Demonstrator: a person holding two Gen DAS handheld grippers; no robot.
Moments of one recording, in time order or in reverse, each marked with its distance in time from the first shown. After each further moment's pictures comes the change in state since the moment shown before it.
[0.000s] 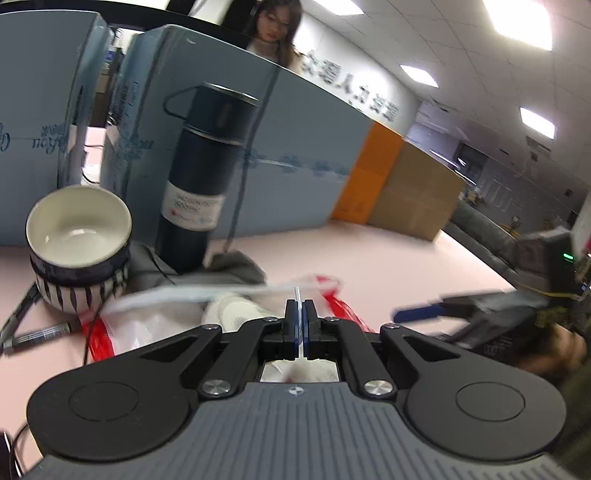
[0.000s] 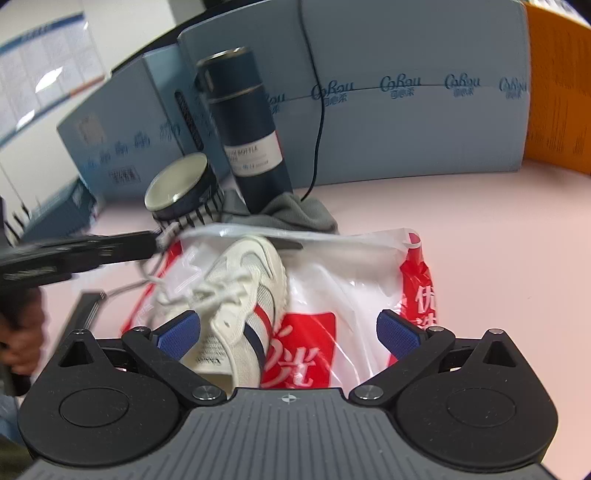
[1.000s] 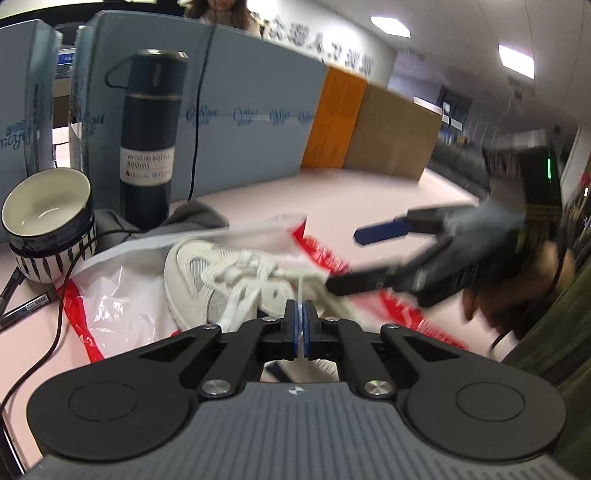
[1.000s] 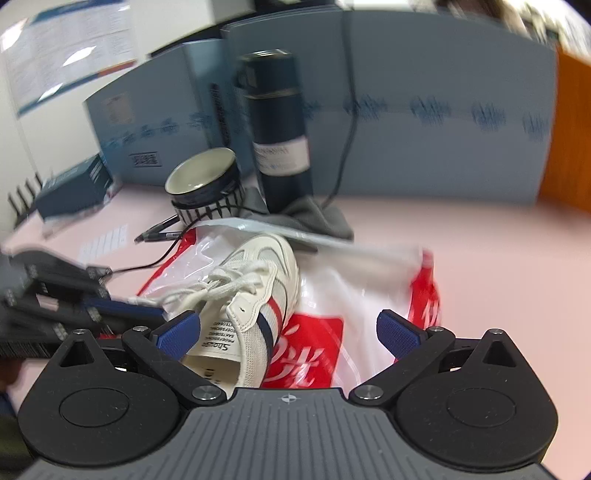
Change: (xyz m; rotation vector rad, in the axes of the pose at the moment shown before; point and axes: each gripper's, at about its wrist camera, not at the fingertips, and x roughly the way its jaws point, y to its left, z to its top) left arm 0.002 -0.037 -0.024 0.111 0.067 0.014; right arm -0.006 0.017 -0.014 -0.184 -0.065 0.011
